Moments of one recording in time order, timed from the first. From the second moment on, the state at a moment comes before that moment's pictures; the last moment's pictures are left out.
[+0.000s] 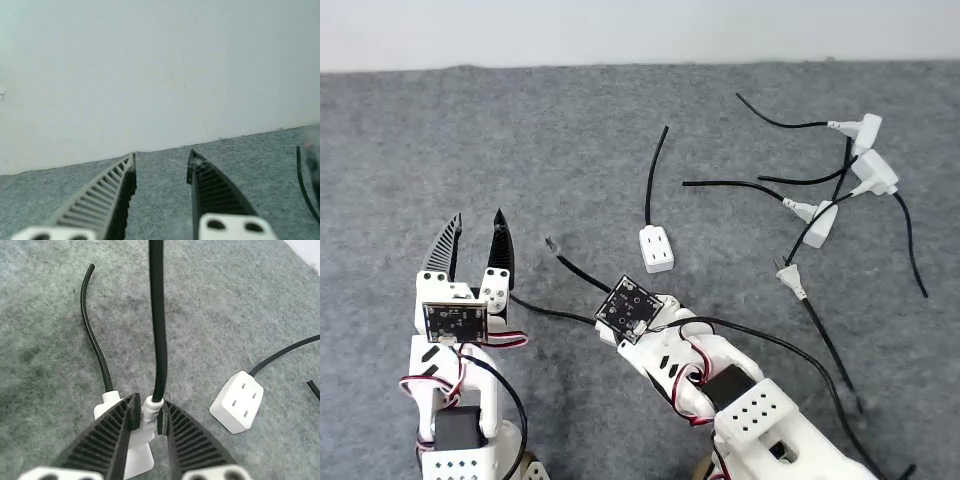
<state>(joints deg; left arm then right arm) -8.2 -103.3 97.1 19.3 -3.0 -39.3 -54.7 84.7 19.3 22.4</state>
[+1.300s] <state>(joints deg) -8.2 -103.3 97.1 19.3 -3.0 -39.1 -53.3 72.0 24.7 22.5</state>
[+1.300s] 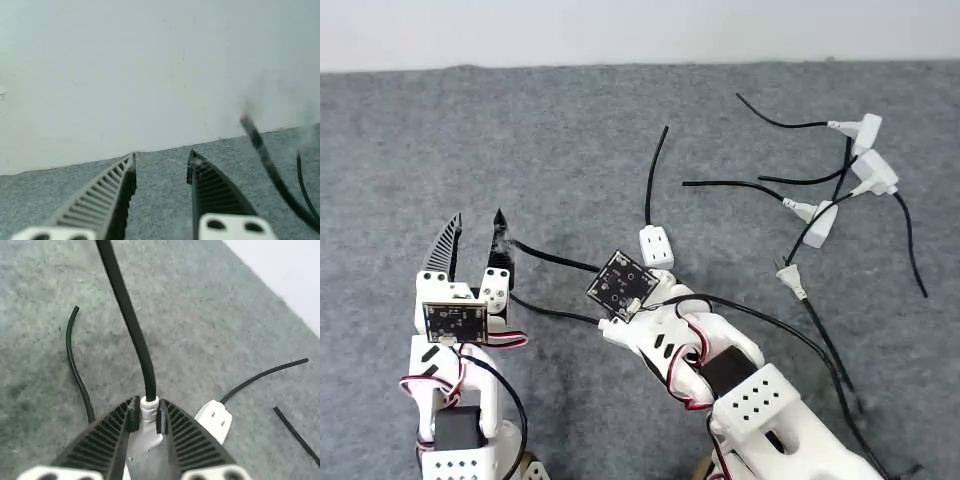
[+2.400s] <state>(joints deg) -7.5 -103.3 97.1 19.3 -3.0 -41.1 -53.3 79.4 17.1 14.5</state>
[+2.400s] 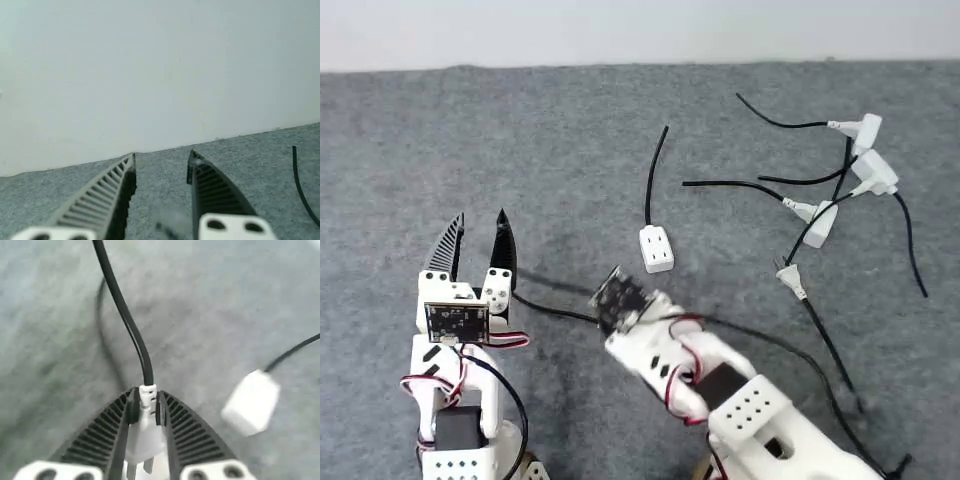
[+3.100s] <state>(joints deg) 18.2 -103.3 97.1 19.3 -15.5 -37.0 -53.2 37.7 31.6 14.5</state>
